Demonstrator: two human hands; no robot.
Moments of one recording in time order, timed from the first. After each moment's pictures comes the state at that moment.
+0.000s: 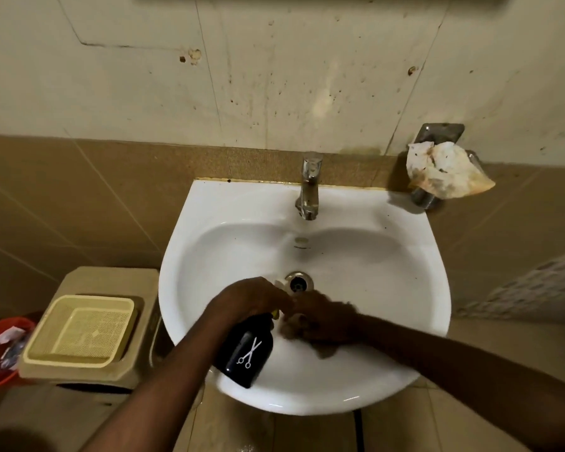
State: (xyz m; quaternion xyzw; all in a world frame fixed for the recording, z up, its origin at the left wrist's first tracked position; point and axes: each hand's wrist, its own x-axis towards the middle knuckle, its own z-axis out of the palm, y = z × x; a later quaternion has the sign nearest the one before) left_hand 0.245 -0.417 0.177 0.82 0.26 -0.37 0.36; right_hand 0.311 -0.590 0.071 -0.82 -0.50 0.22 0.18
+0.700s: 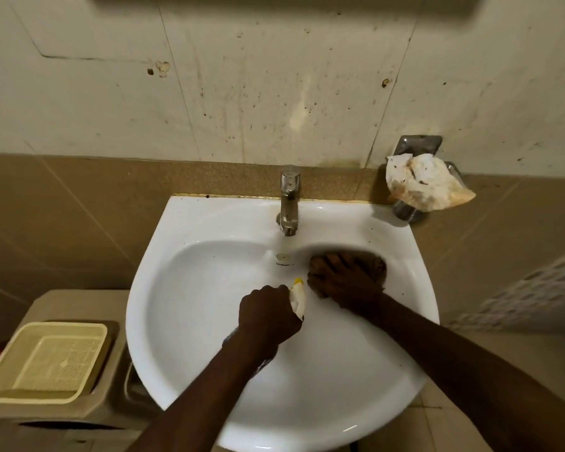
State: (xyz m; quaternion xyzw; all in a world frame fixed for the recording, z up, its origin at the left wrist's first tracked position) left_hand 0.266 -0.479 0.123 0.98 0.13 -0.02 0.14; right_hand 0.400 -0.636 0.047 -0.77 -0.54 -0.31 -0.14
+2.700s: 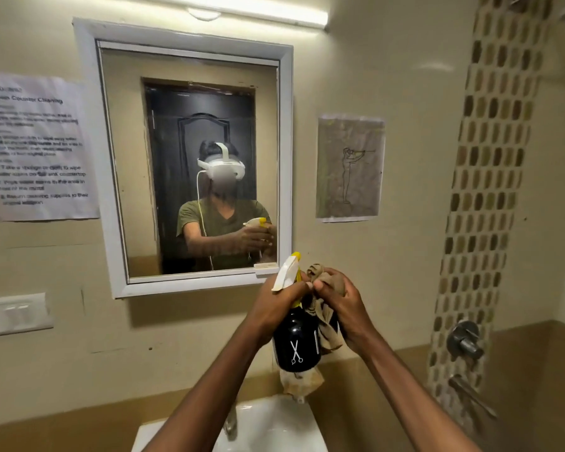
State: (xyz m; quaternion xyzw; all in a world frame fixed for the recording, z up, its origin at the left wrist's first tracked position) left_hand 0.209 -0.558 0.598 0.73 -0.19 0.11 0.64; right_hand 0.248 -0.710 0.562 -0.61 -0.20 -0.10 0.76
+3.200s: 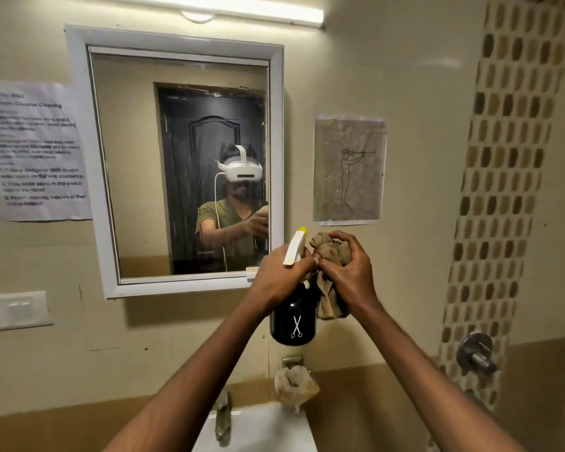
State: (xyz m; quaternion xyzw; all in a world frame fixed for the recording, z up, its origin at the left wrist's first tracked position) left_hand 0.229 -0.611 0.633 0.81 -0.14 0.22 0.53; right_hand 0.276 -0.756 0.607 -0.69 -0.23 -0.31 0.62
